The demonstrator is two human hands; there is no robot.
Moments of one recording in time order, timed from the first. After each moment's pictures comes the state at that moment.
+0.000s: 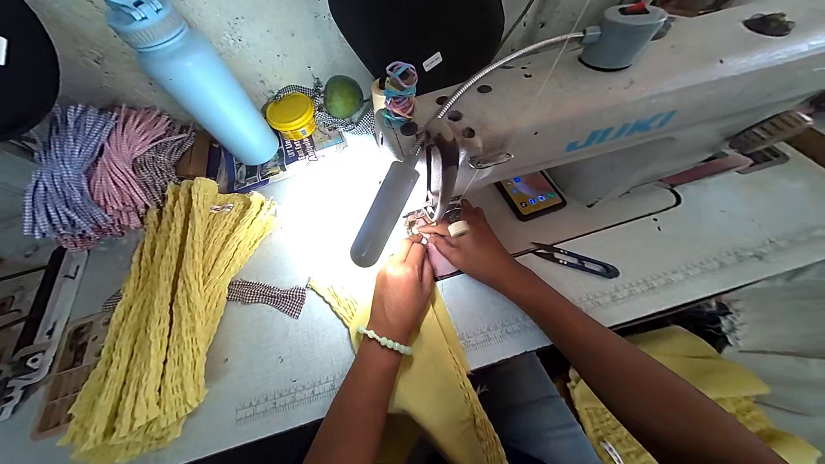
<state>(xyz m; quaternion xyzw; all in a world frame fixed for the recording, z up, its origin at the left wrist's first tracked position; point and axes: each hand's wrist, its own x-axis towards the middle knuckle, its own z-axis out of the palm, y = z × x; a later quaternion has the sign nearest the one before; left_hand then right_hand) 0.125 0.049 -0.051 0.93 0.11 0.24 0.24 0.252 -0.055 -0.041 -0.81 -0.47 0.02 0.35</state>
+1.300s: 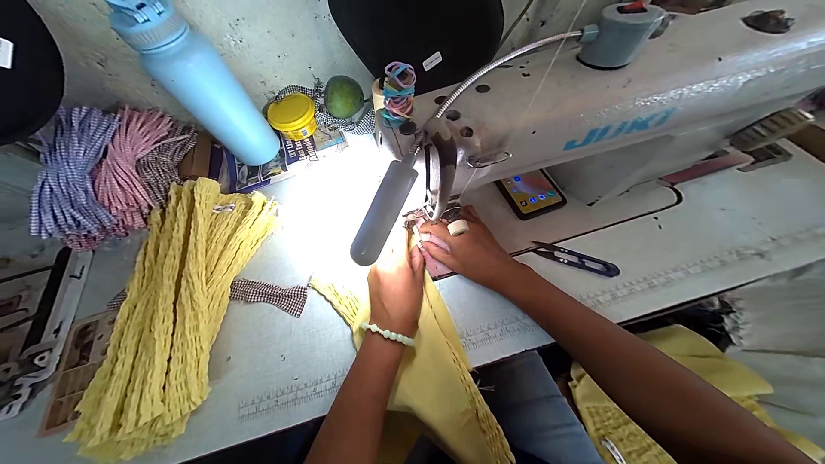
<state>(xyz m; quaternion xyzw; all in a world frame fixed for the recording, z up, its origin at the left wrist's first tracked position) 0.129 0.046 -0.042 0.92 0.25 0.22 0.20 0.253 -0.053 -0.056 -0.78 -0.54 -0.08 0.30</state>
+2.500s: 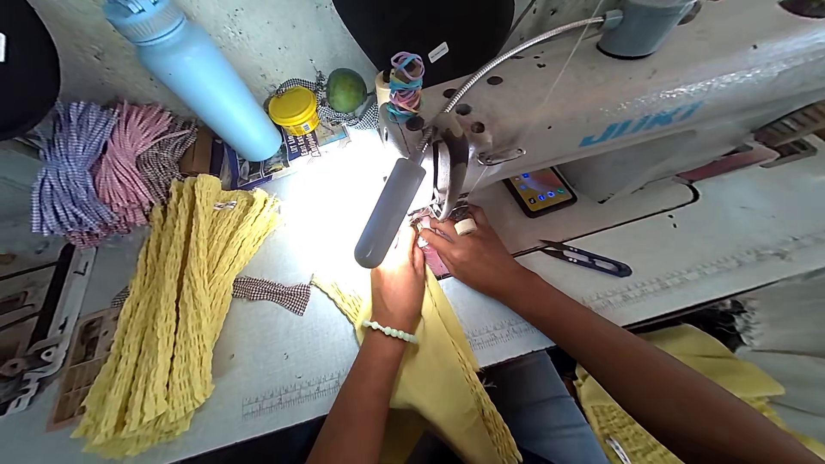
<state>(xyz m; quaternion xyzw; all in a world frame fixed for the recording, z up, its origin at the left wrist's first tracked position) 0.129 0.051 -0.043 0.92 0.24 0.22 0.20 0.243 -0.056 -0.063 -0.76 -0.59 -0.17 0.20</state>
